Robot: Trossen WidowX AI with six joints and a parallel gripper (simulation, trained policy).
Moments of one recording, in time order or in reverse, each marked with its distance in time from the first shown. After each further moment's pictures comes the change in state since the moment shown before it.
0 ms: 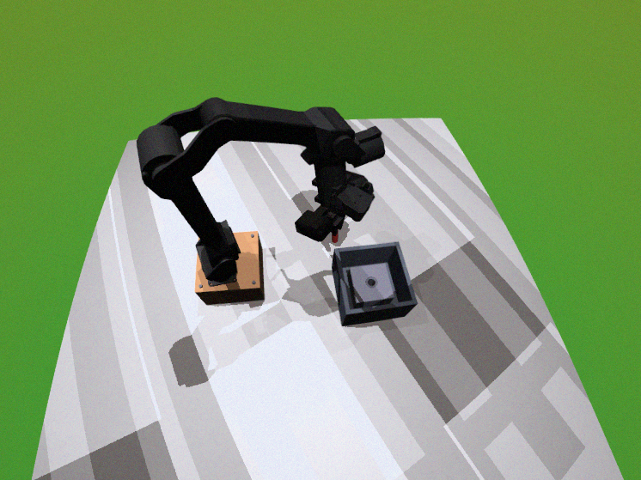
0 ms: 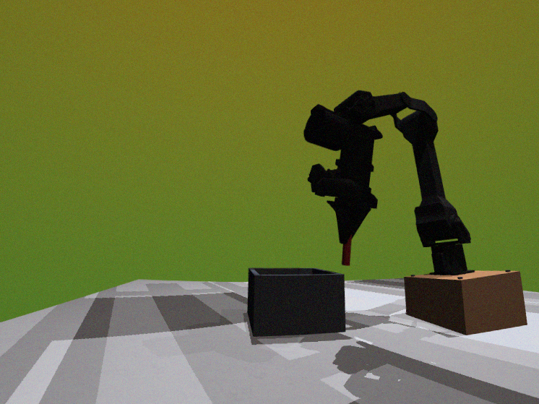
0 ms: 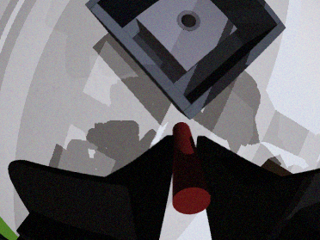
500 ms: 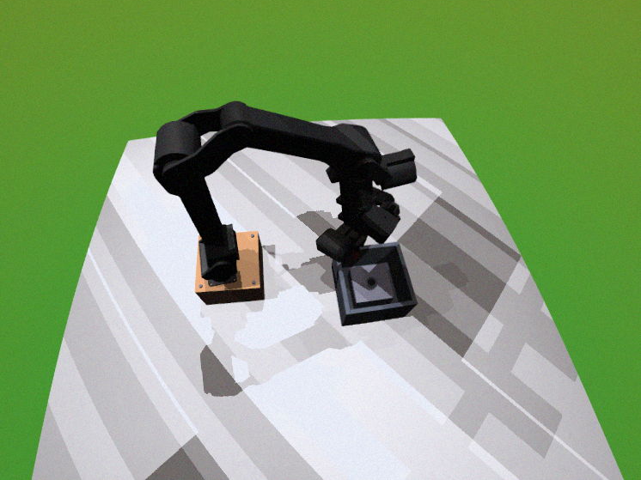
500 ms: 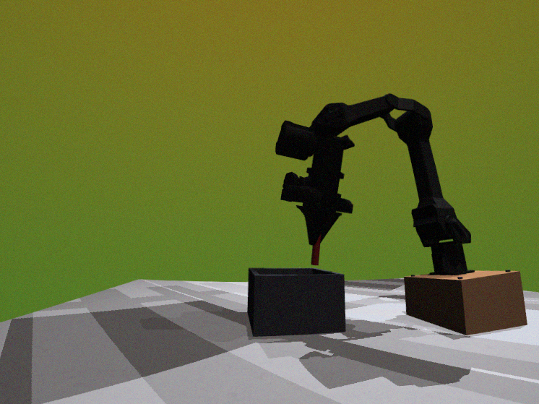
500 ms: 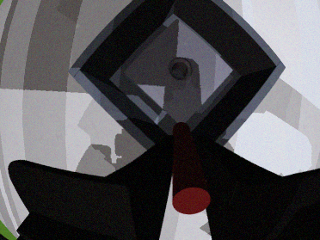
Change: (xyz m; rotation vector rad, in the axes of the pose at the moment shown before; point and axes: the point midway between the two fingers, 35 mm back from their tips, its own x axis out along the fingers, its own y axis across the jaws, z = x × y) arm 0.015 -0.009 0.060 0.104 -0.012 0.009
